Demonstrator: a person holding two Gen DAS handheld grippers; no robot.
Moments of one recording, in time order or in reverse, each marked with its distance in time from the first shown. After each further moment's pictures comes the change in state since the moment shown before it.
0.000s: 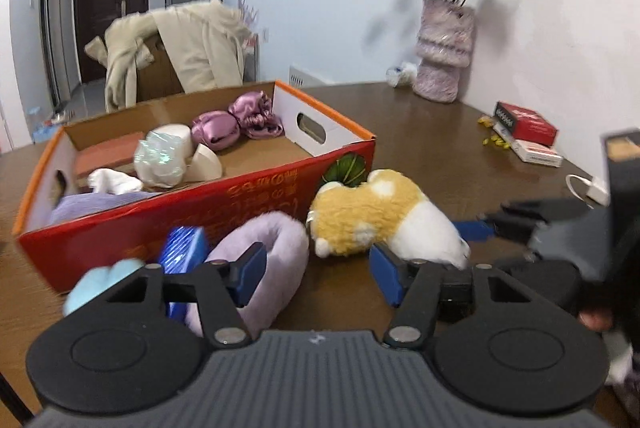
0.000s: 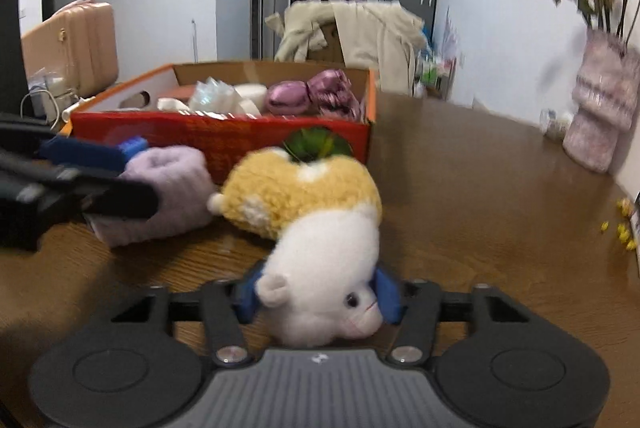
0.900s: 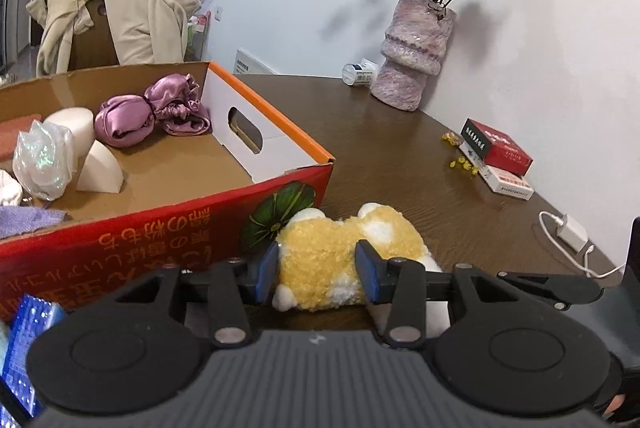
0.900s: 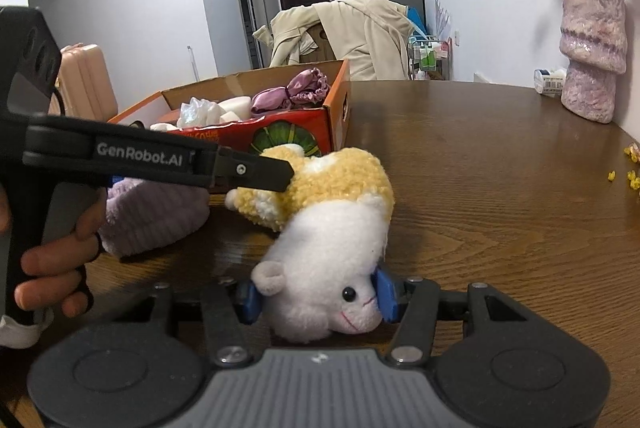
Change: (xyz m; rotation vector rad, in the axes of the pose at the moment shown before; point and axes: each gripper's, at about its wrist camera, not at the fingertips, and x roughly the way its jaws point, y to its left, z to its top) left arm 0.081 0.000 0.024 -0.098 0.016 -0.233; right arm -0.005 -0.035 -0.014 0.130 -0.027 0.069
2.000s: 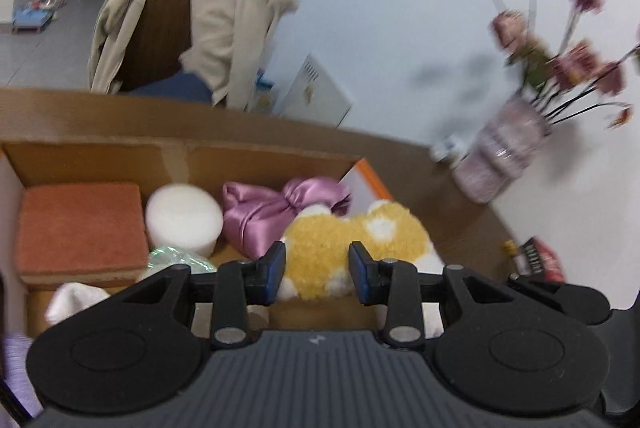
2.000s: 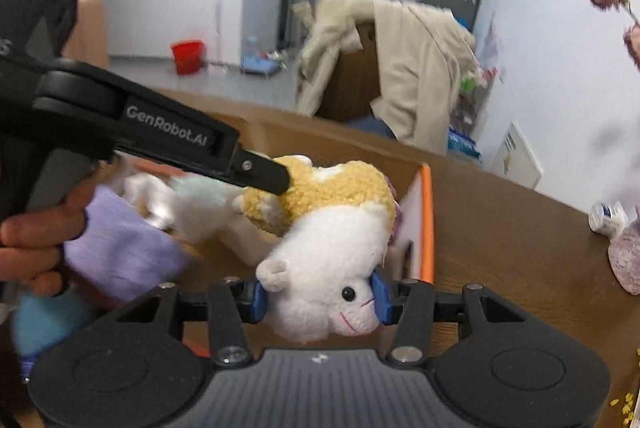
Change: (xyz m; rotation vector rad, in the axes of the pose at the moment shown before) left arm 0.017 0.147 0.118 -0.274 0.049 0.049; right arm 0.115 0.078 0.166 -0.262 0.145 -0.073
